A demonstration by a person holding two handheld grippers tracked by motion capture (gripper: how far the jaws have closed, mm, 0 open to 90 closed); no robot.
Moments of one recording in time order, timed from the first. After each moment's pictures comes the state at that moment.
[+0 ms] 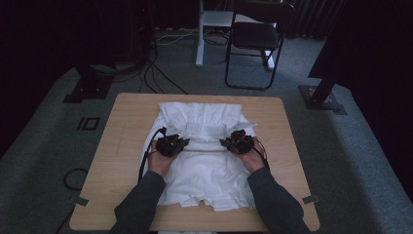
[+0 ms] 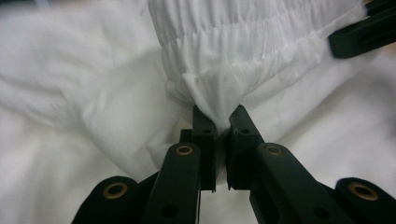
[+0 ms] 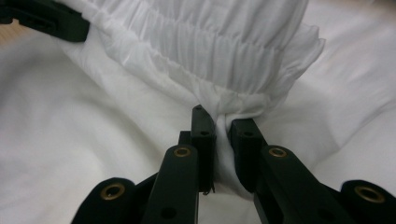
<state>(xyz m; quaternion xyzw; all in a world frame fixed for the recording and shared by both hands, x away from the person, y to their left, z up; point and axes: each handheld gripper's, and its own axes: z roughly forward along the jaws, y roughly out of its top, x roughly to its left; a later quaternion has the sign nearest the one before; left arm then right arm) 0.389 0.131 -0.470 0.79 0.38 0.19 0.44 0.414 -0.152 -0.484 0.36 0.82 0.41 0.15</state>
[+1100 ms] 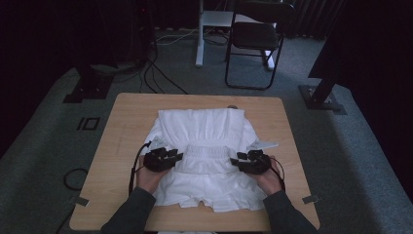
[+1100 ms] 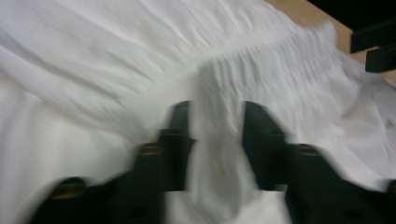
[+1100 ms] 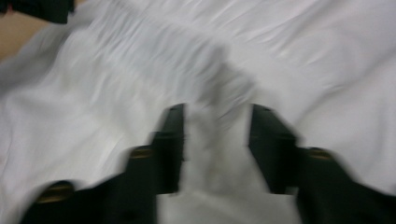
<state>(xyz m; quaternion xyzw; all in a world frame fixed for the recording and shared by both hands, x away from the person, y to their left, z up) 0.360 0.162 -0.499 0.78 0.42 0.14 0.44 0.355 -0.199 -0.504 0.40 0.80 0.43 0.12</state>
